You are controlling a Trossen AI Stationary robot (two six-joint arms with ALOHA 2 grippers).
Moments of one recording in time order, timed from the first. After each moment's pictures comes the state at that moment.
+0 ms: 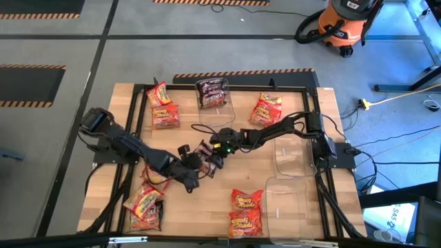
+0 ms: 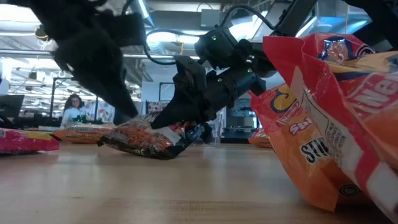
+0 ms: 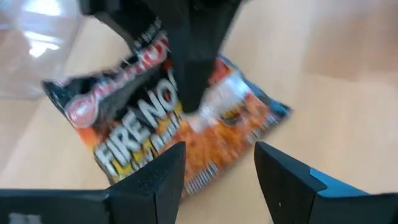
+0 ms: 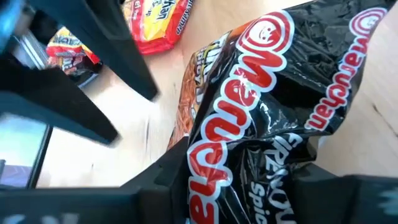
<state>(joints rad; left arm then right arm) -0.43 1.56 0.84 -0.31 -0.50 -0.59 -0.04 2.11 1.13 0.42 -0.33 0.52</state>
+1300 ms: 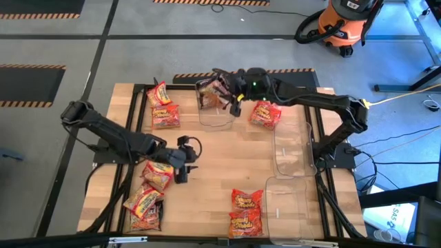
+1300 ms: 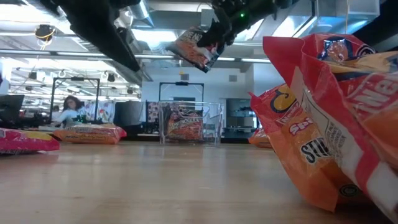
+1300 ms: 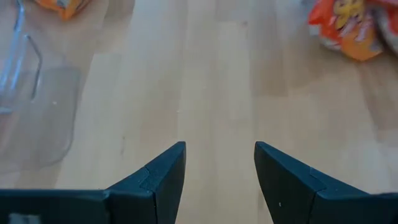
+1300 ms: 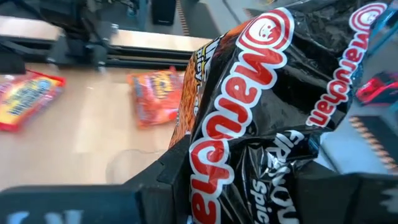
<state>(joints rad) -0.32 1.27 0.81 -0.35 -0.29 -0.25 -0.37 1.61 1.39 -0.18 -0.08 -0.30</state>
